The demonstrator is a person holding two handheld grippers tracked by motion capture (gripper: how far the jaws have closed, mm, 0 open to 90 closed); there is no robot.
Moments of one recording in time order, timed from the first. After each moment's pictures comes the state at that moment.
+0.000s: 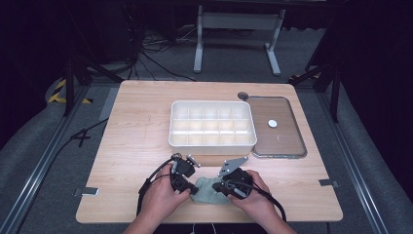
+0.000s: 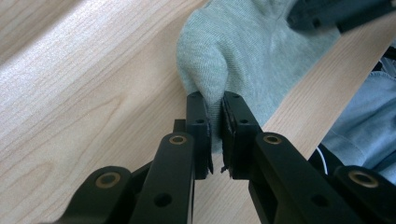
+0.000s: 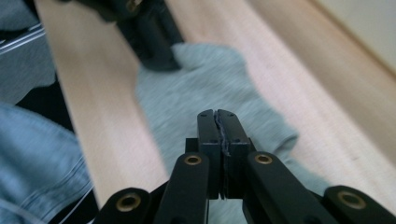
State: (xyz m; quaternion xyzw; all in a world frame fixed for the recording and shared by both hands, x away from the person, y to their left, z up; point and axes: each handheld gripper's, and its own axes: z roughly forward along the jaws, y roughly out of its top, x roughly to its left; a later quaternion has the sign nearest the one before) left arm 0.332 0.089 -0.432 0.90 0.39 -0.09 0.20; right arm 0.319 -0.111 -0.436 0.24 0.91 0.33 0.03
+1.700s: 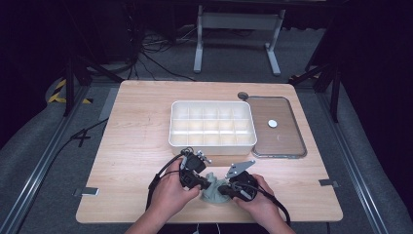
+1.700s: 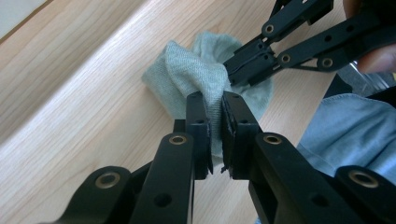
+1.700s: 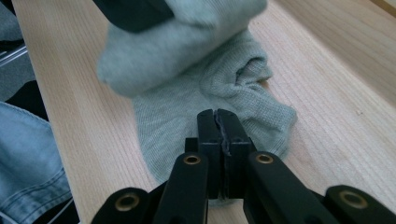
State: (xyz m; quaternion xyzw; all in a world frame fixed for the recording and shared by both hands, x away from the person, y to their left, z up) left arm 0.335 0.060 -0.412 0.90 0.34 -0.07 0.25; right arm 0.321 -0.133 -0.463 0.27 0.91 0.33 0.01
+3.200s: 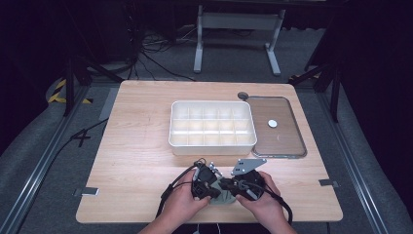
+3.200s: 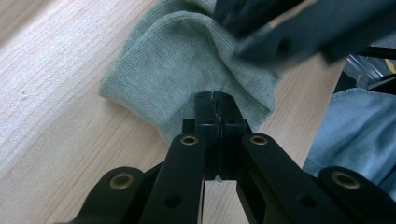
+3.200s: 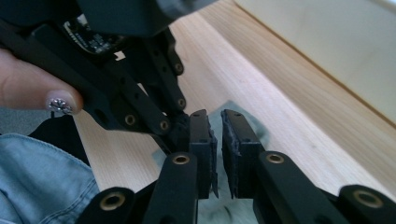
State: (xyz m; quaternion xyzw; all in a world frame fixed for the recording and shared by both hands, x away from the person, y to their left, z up) left arm 0.323 0.035 -0.450 0.91 0.31 -0.08 0.27; right arm 0.307 -0.137 -0.424 0.26 0.88 0.38 0.05
